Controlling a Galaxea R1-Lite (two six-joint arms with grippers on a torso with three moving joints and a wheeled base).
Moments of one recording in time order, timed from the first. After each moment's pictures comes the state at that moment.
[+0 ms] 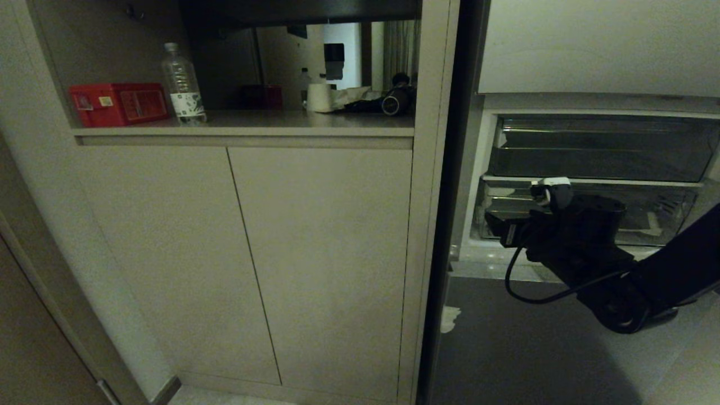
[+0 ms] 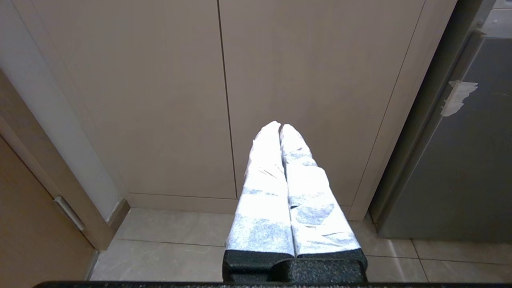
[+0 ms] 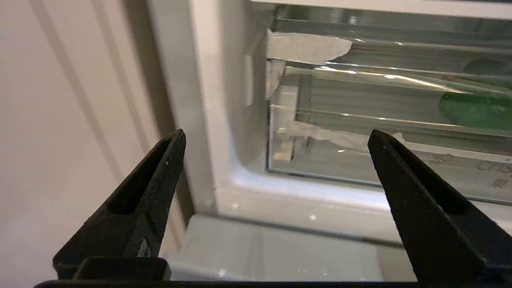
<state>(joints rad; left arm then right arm) -0.01 0.00 -0.06 0.15 0.01 0.00 0.18 2.07 -0.83 -1.18 -0.16 -0.01</state>
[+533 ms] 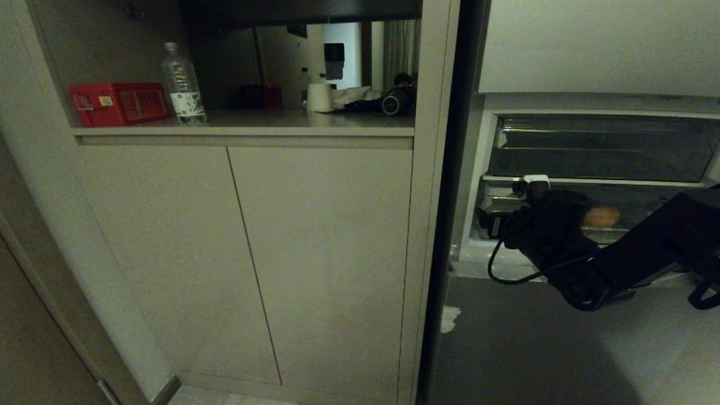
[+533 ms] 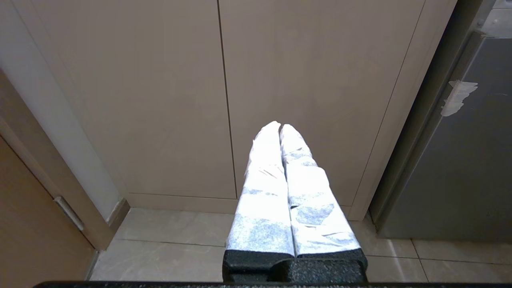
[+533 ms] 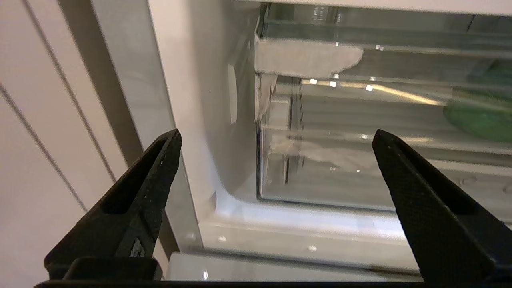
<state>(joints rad) -0.01 0.00 -0.06 0.15 0.01 0.00 0.18 2.19 -1.03 -1.10 -0.22 -0.01</state>
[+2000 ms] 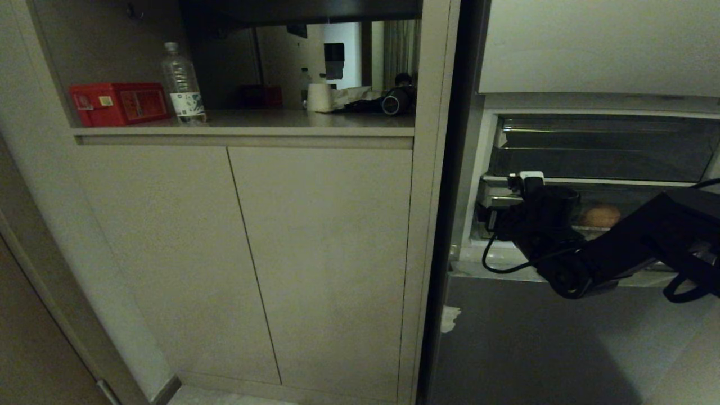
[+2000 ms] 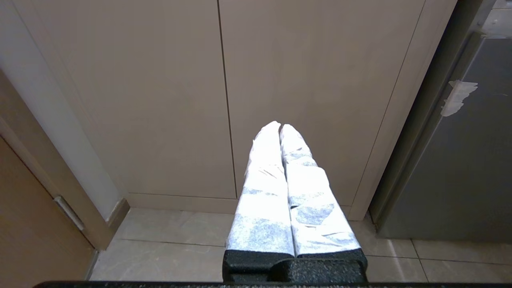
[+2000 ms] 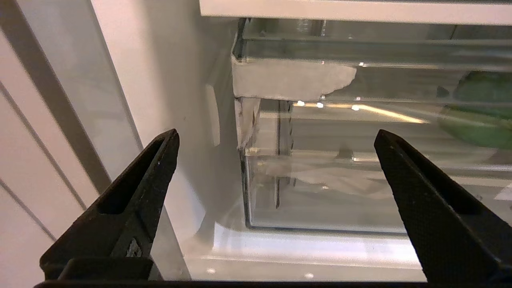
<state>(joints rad) -0.01 0.00 -0.06 0.15 0.01 0.00 0.17 2.26 -1.16 -1.06 -0.27 0.00</state>
